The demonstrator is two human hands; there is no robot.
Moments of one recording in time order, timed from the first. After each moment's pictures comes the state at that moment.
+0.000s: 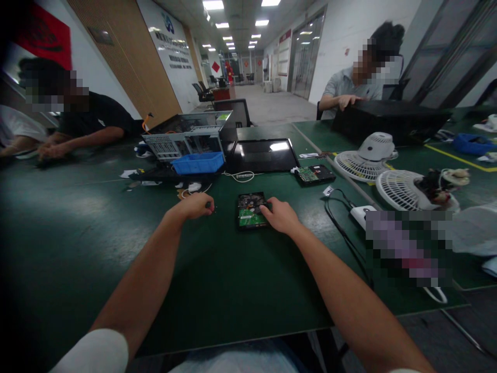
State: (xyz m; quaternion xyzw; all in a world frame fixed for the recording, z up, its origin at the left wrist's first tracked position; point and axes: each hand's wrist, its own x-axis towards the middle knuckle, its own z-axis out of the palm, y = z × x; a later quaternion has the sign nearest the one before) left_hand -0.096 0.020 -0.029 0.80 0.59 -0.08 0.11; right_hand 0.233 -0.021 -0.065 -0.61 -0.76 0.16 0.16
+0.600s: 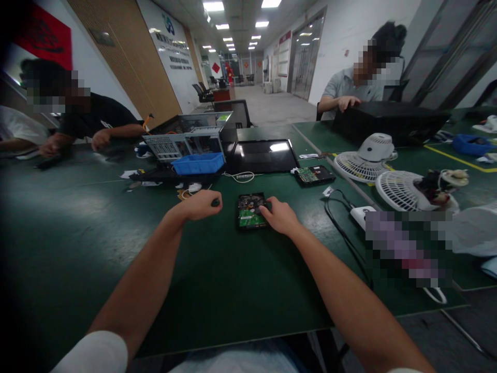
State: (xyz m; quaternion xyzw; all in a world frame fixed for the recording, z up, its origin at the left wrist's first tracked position) left_hand -0.067 0.002 -0.004 0.85 0.52 0.01 0.10; right_hand 0.233 -0.021 -0.066 -0.61 -0.75 0.19 0.17
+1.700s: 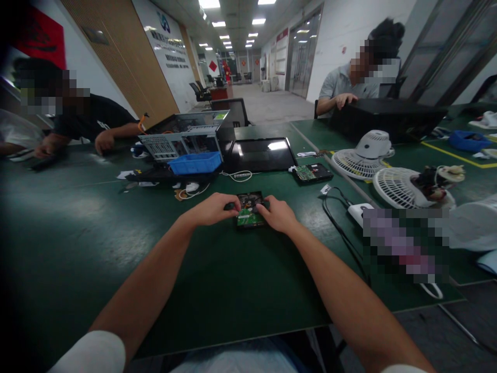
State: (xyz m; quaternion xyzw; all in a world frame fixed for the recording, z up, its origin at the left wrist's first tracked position) left_hand -0.022 -0.018 -0.001 0.88 0.41 0.10 0.20; right_hand 0.234 -0.018 -0.071 -0.61 -0.75 0.18 0.19
